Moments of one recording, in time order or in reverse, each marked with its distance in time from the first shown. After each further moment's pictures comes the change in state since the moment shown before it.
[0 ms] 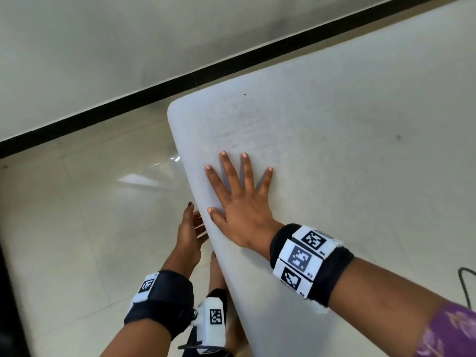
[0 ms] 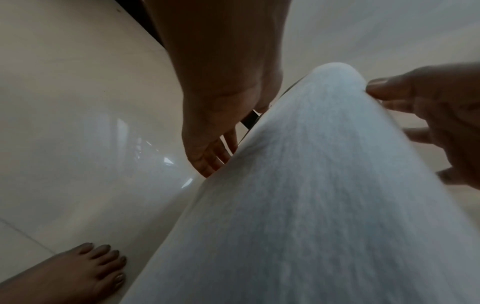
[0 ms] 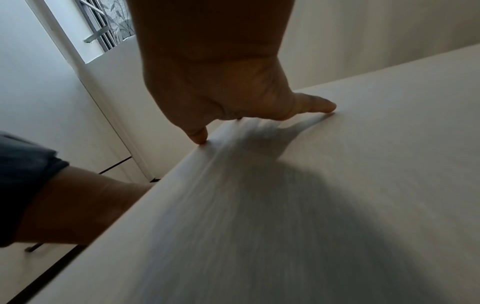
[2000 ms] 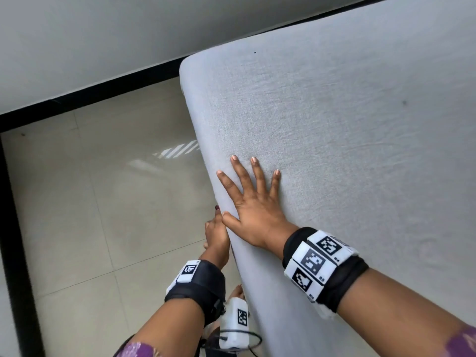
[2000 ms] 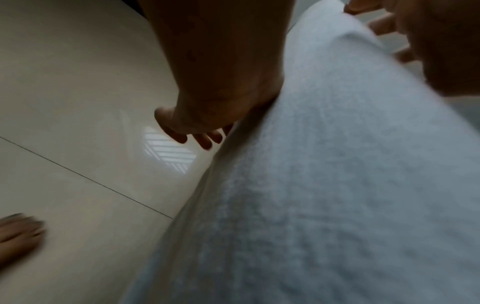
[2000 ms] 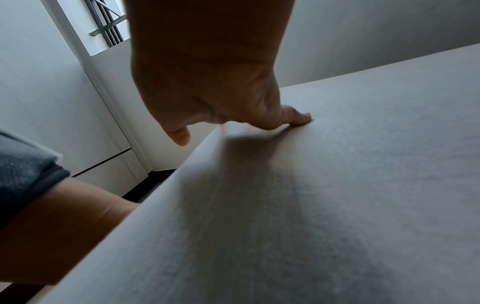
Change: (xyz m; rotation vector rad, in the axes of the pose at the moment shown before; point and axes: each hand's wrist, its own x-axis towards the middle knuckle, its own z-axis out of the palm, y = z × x) left_hand -0.019 -0.118 0.013 0.144 0.195 -0.033; right_hand -0.075 -0.012 0.049 0.087 -0.058 -0.052
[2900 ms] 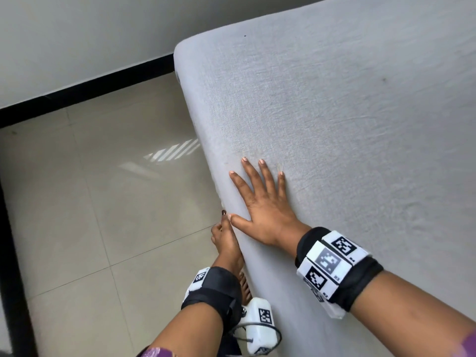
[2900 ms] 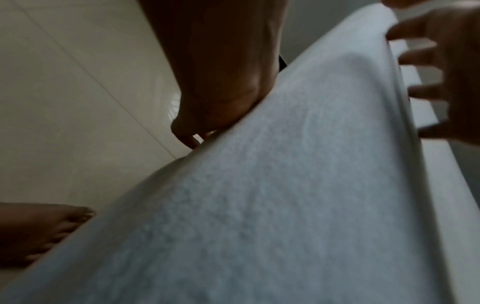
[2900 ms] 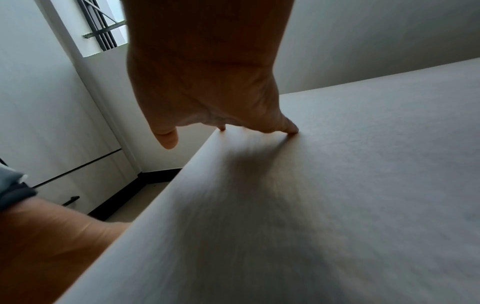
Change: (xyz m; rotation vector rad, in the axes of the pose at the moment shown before) left_hand -0.058 -0.050 0.008 -0.311 -0.037 -0.057; right_hand -0.056 0.005 0.030 -0.003 -0.009 0.048
